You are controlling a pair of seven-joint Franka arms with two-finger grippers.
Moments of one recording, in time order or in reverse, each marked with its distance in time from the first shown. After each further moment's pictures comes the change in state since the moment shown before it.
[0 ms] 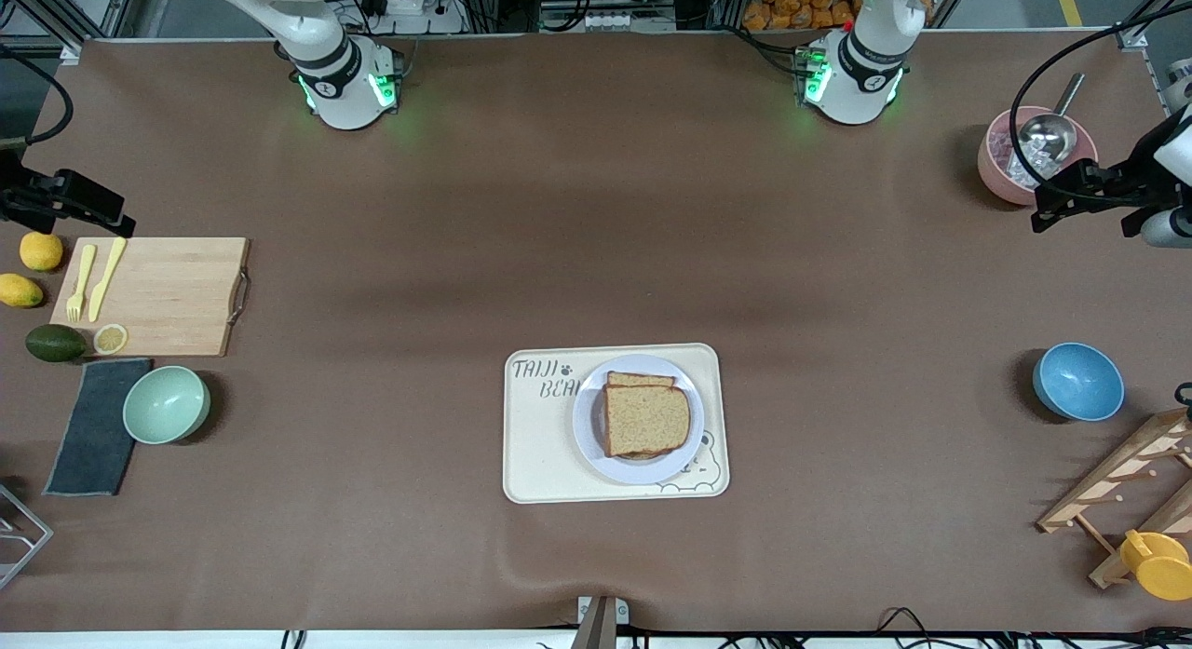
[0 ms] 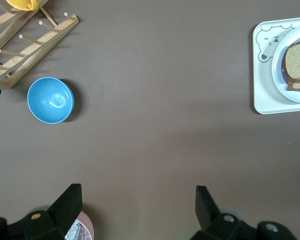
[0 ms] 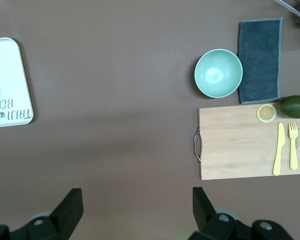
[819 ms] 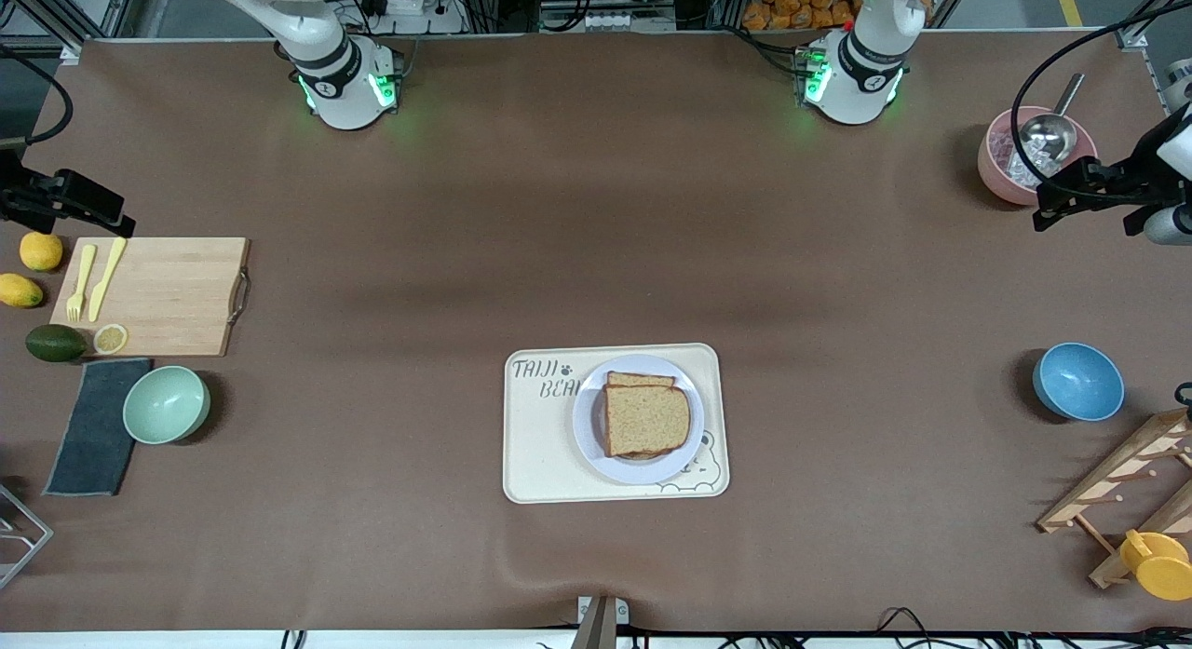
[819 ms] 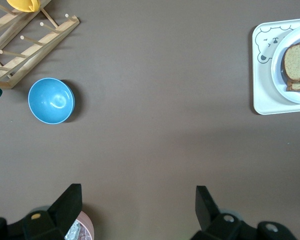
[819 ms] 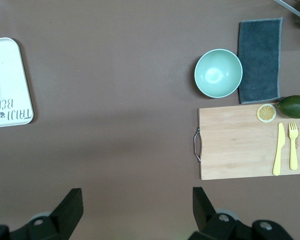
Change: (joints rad) left arm 0.001 -0.003 -0.001 0.003 0.000 -0.002 0.000; right arm 0.000 0.000 0.000 0.000 0.000 0.000 0.000
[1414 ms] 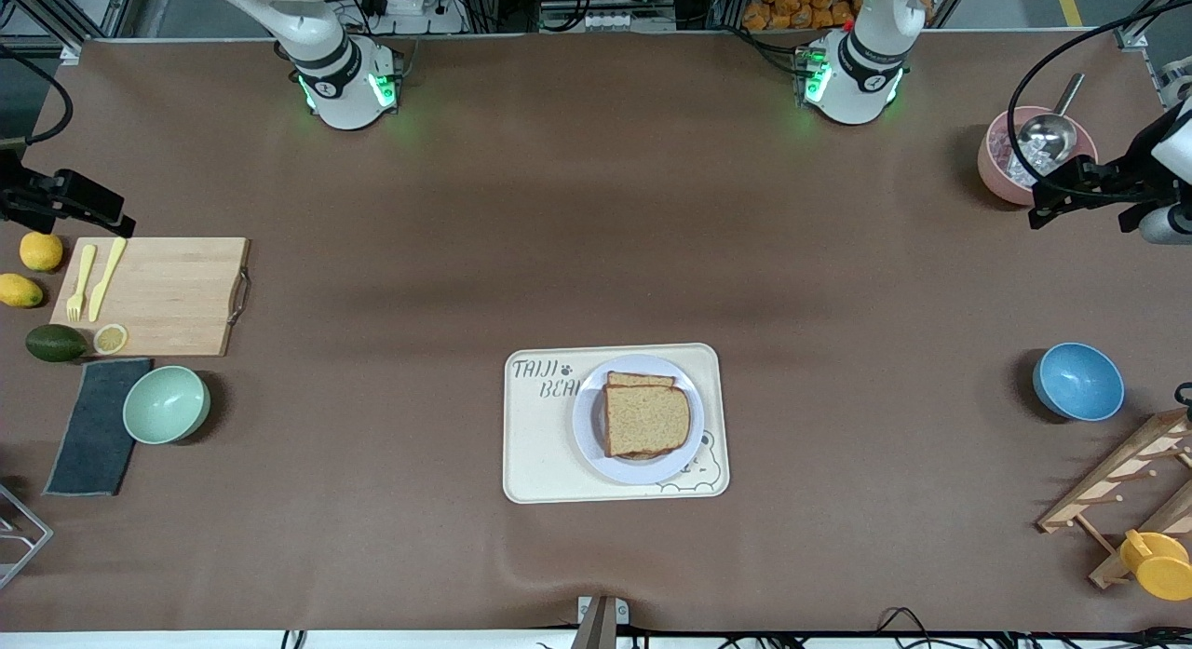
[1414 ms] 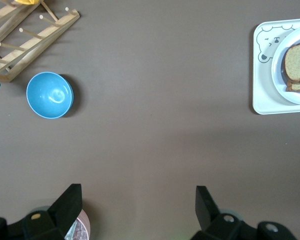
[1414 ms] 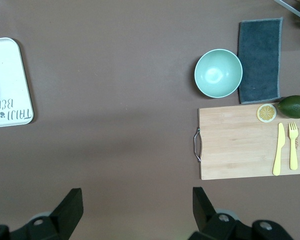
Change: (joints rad) left arm 0.000 -0.001 -0.008 0.000 0.000 -0.016 -0.039; right arm 0.000 0.000 0.000 0.000 0.000 0.000 0.000
